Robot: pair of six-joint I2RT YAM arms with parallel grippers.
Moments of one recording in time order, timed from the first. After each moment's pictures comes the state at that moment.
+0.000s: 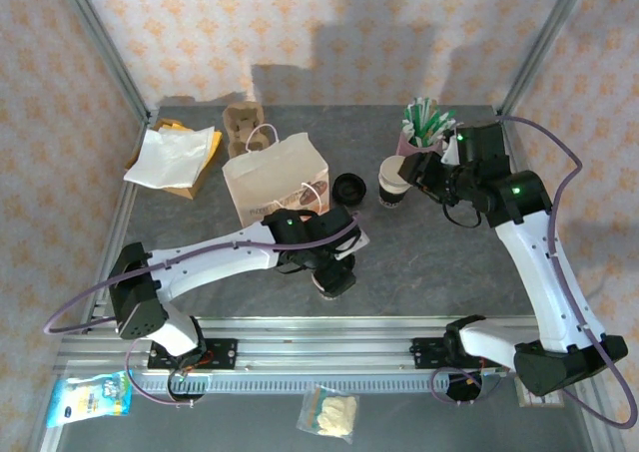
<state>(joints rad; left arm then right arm) -1.04 1.57 1.35 -0.98 0.02 -0.14 0.29 1.15 1.45 -1.04 -0.28 0.73</state>
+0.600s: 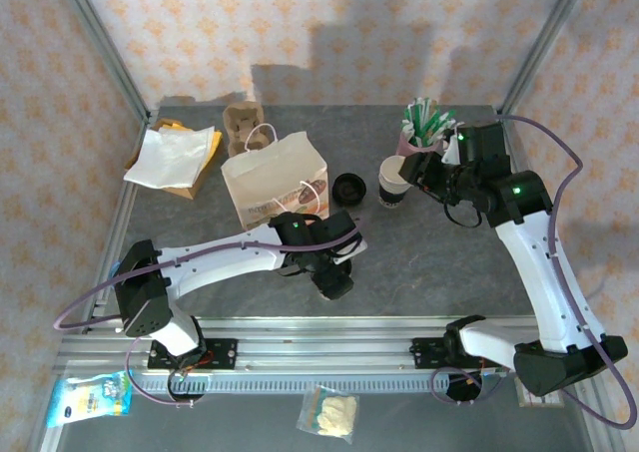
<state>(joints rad) -1.04 1.59 1.31 -0.98 0.00 -0.13 0.28 1.15 1.45 -1.04 -0.28 0.70</state>
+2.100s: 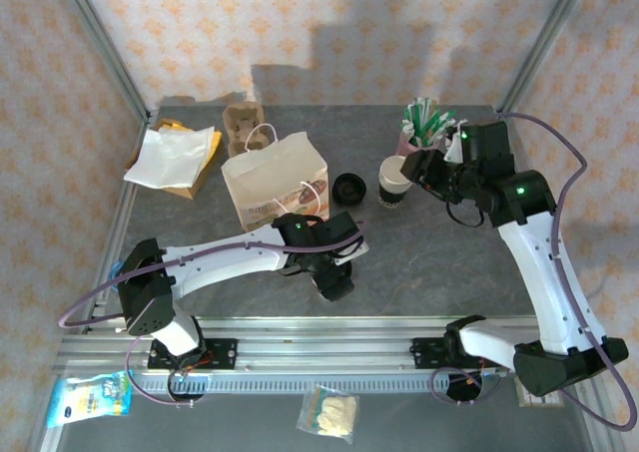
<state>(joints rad) -1.04 1.61 1.31 -0.96 -0.02 -0.07 0.28 1.15 1.48 -1.05 -0.28 0.70</state>
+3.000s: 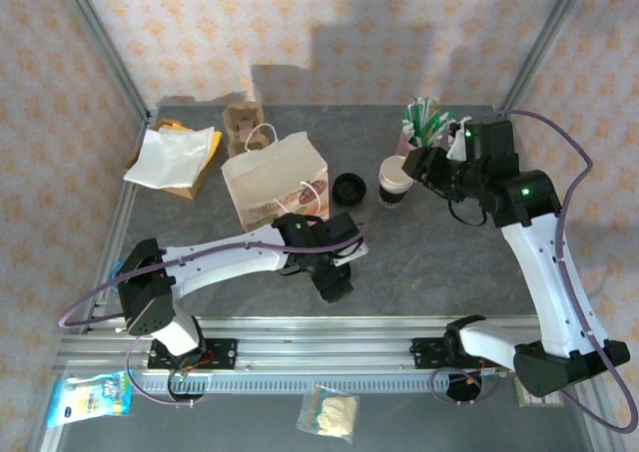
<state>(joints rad) -1.04 1.61 1.31 -0.97 -0.03 -0.03 0.28 1.14 1.51 -1.06 -0.28 0.70</state>
